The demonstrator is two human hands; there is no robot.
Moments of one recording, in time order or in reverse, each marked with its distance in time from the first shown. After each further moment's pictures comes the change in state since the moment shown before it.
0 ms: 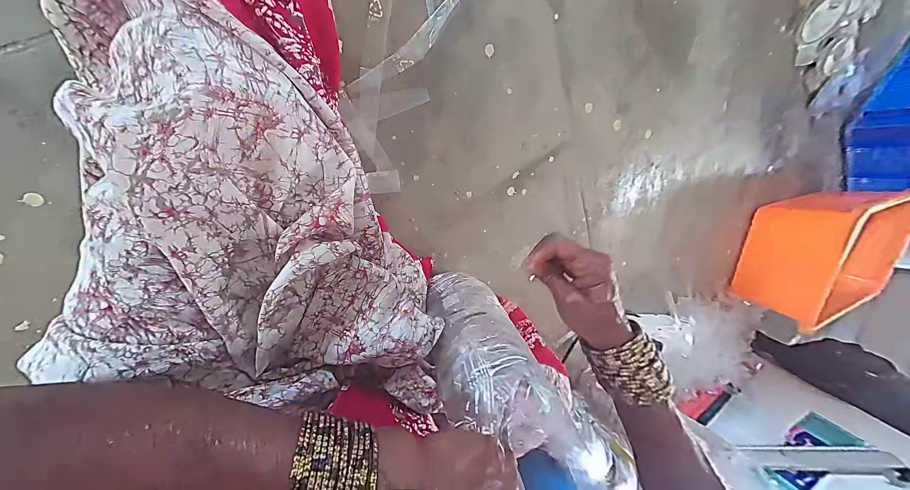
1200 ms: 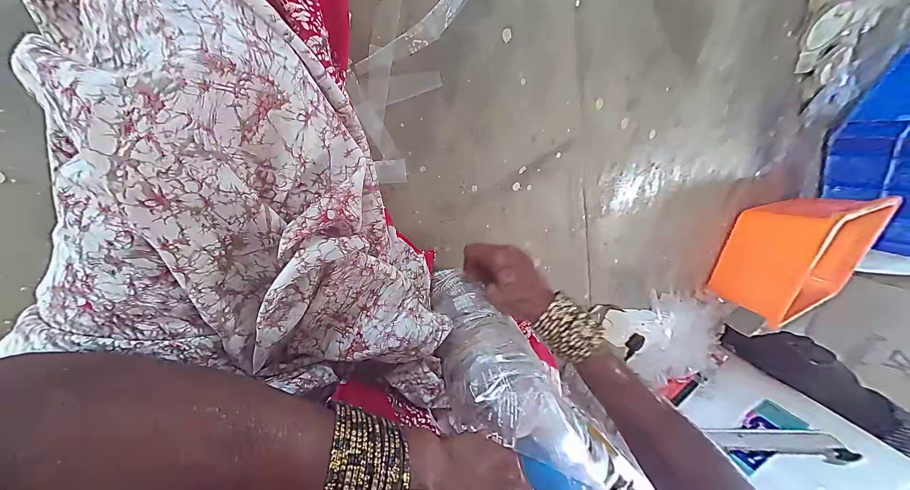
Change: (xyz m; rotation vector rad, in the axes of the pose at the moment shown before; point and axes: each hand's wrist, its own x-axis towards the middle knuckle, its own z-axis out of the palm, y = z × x) left_hand 0.027 0.005 0.057 -0.204 0.117 0.045; right_hand 0.036 -0.006 0.033 -0.447 -0.502 0.324
